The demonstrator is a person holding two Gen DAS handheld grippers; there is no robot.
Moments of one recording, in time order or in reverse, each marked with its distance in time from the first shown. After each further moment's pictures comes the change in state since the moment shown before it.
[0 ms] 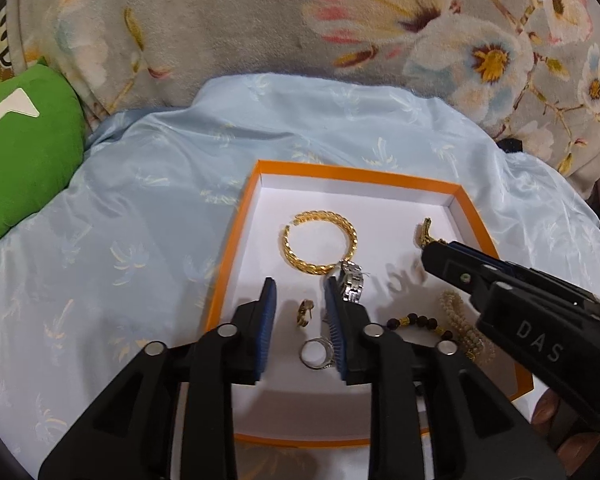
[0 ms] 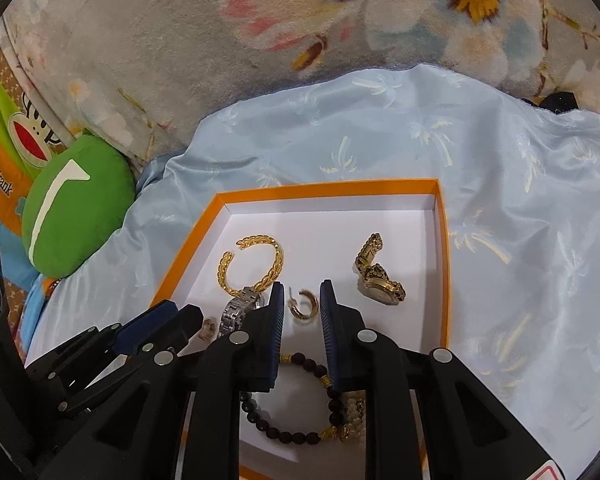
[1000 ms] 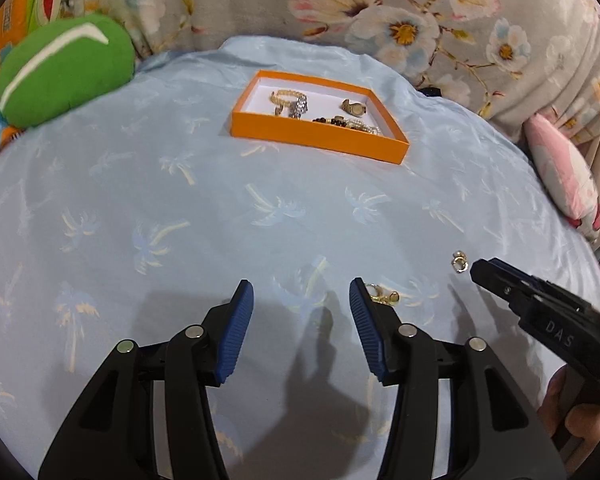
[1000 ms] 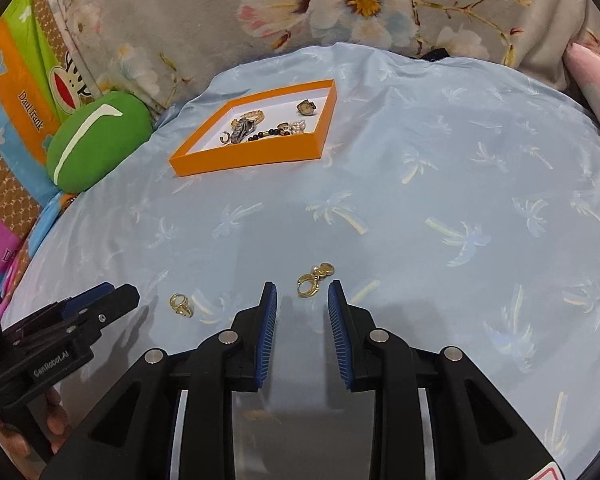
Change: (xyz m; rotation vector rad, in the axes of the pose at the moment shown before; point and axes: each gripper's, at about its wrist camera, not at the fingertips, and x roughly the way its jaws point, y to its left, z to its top) left arm -0.174 -0.004 -0.192 -0.002 0.033 -0.092; right arm -0.174 -0.005 -0.220 0.013 0.011 -0.124
